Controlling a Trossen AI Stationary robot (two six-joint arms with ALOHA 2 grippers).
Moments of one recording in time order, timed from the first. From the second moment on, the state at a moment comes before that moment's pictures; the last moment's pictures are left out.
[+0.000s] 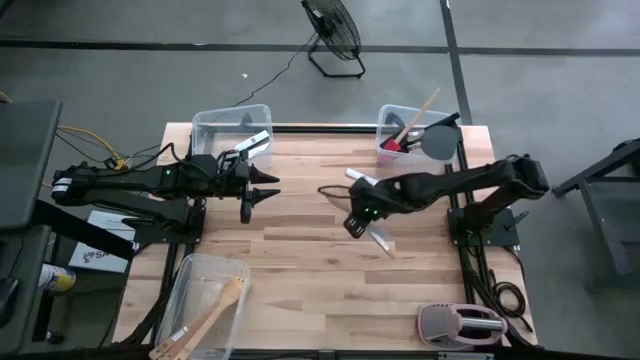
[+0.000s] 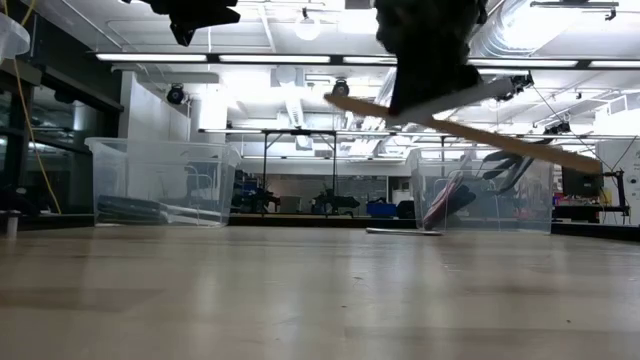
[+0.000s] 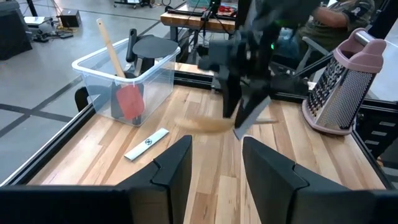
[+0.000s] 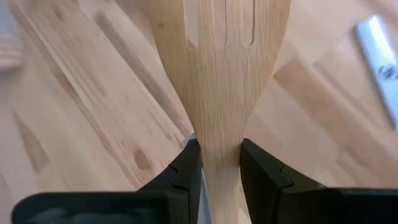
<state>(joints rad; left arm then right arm) 0.02 0.81 0.76 -0.13 -0.12 -0.11 0.08 1.55 1.23 -0.73 0.16 0.80</state>
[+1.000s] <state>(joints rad) 0.02 0.81 0.76 -0.09 -0.12 -0.11 0.08 1.27 1.23 -0.27 0.20 0.47</state>
